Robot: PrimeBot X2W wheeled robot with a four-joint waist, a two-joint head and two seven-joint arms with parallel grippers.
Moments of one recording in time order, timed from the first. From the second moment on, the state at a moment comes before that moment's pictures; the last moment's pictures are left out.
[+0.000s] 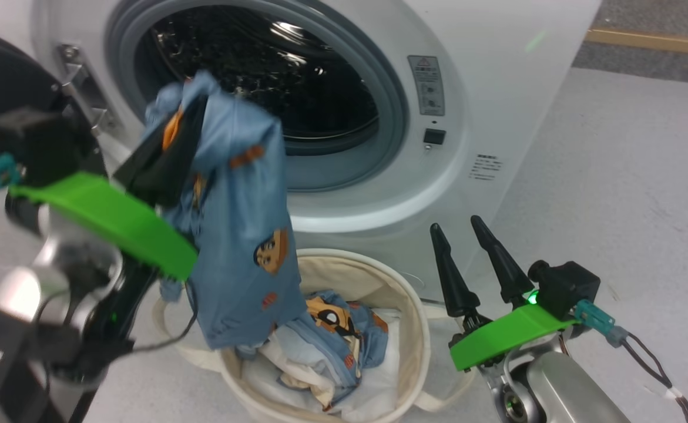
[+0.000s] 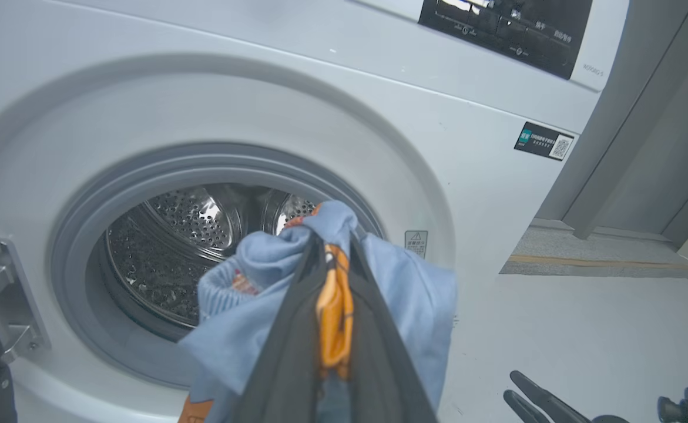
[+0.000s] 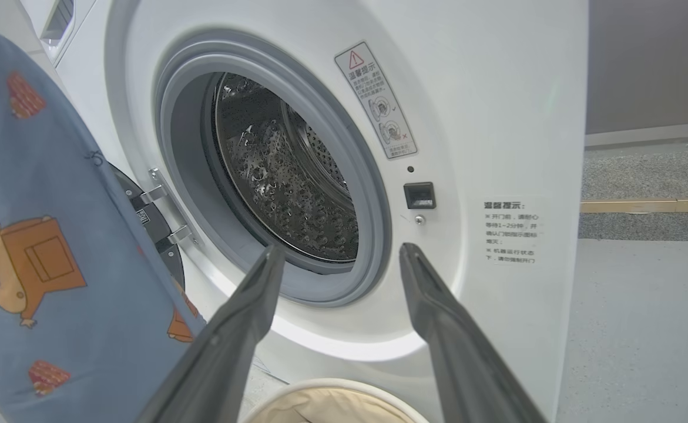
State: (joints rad) left arm -0.59 0.45 -0.35 -0.22 -0.79 0.14 0.31; right arm -0.28 -0.11 0.42 0.20 0.45 0.12 -0.25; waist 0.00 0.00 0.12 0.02
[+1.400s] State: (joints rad) left arm -0.59 0.13 -0.54 1.20 -0.72 -0.06 -0.21; right arm -0.33 -0.11 0.37 0.16 0.42 0.12 -0.25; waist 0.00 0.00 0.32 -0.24
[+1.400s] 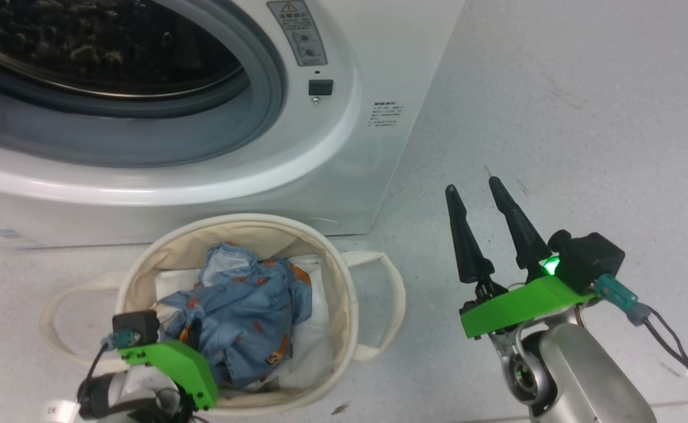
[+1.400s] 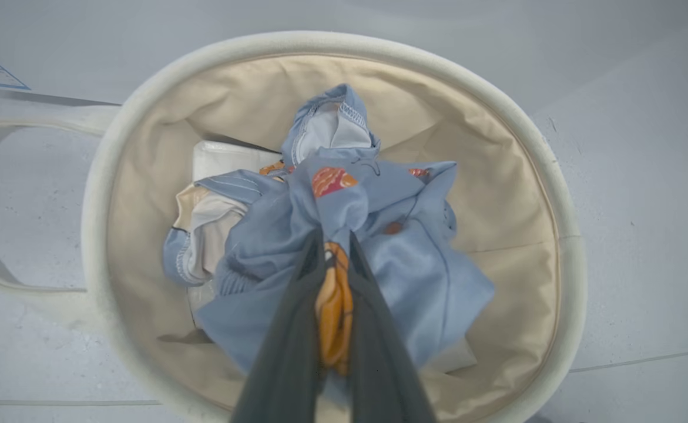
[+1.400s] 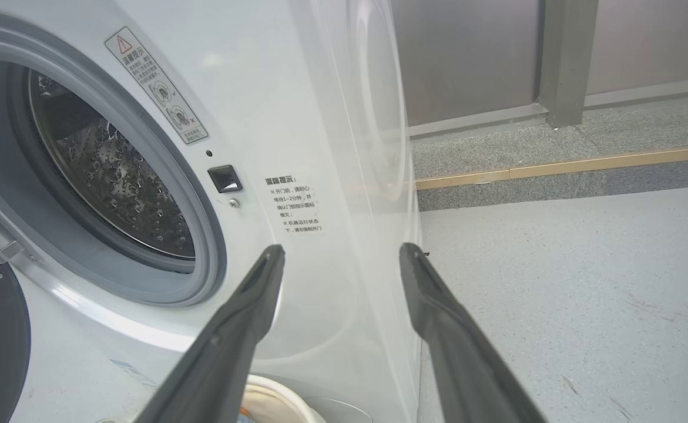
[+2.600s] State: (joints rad) left arm -0.29 0.17 -0.18 0.28 -0.40 -0.12 -0.19; right arm -0.30 -0.14 0.40 0.18 0.42 0.12 -0.25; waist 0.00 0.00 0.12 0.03
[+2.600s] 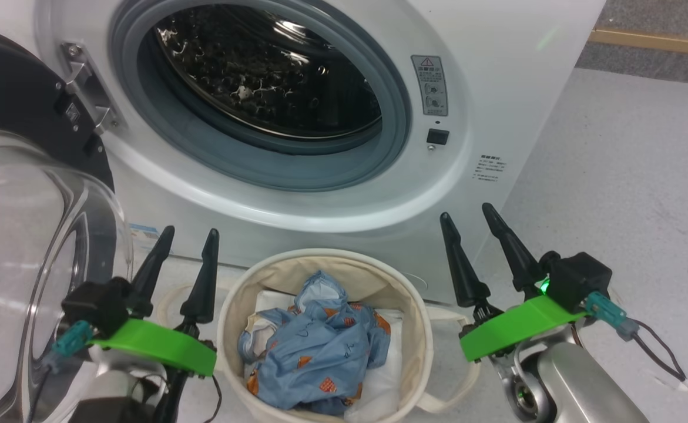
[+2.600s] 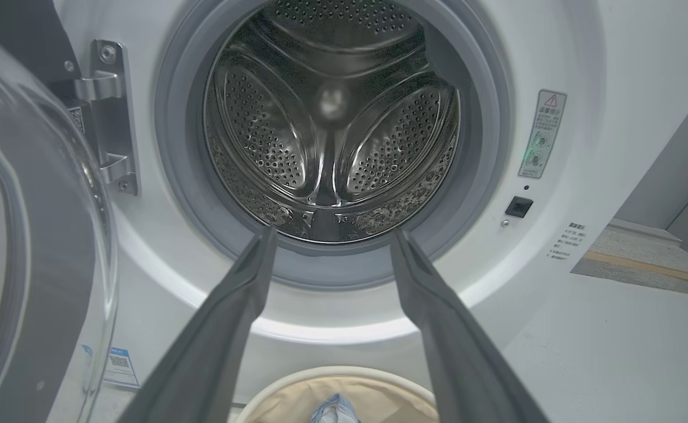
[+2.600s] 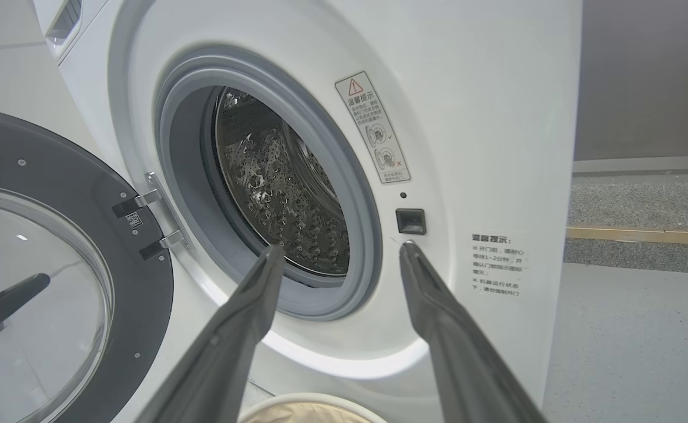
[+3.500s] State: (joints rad) left arm -0.19 0.21 -0.18 0.05 -0.45 -0.08 -0.08; right arm -0.30 -0.15 0.42 0.19 0.43 0.12 -0.25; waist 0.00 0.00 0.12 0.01
